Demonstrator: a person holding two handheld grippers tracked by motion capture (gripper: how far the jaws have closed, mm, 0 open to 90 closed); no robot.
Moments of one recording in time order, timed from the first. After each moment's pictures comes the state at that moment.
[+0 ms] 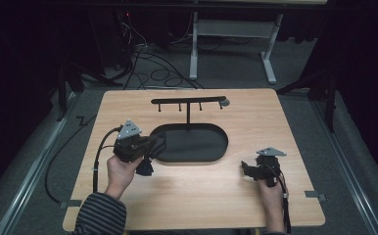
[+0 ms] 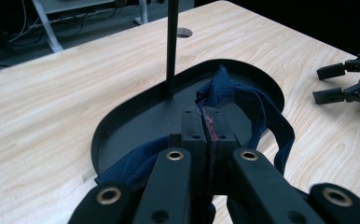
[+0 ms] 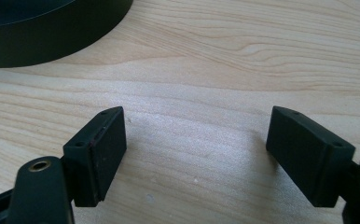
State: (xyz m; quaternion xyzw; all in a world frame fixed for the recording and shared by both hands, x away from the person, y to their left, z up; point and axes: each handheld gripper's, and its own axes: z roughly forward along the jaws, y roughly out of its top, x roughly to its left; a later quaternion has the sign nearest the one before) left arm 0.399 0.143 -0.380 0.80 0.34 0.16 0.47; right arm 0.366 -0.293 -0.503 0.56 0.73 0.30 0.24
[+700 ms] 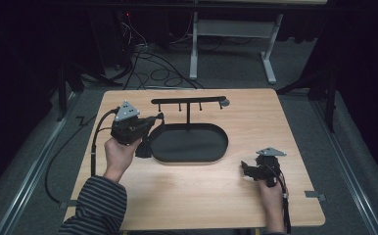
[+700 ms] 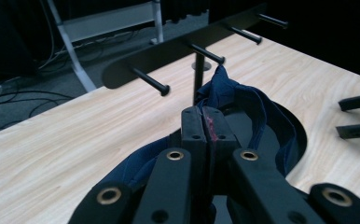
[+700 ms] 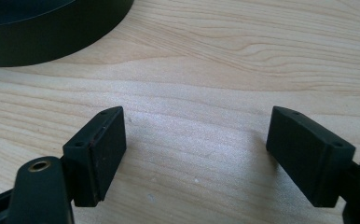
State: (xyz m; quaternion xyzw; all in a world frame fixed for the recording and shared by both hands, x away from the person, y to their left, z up) left arm 0.426 0.144 -0.342 0.78 0.34 0.21 0.48; right arm 0.366 -0.293 -0.503 0.56 0.73 0.30 0.24
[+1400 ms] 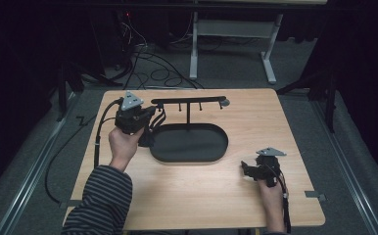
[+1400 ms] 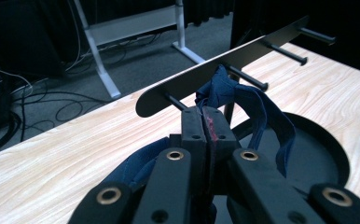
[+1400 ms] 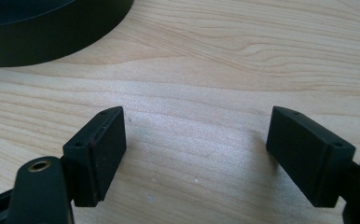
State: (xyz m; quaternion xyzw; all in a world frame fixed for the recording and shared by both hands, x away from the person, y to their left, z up) left arm 0.454 0.132 -0.338 0.78 0.36 0.24 0.46; right arm 0.366 -0.293 -0.503 0.56 0.73 0.30 0.24
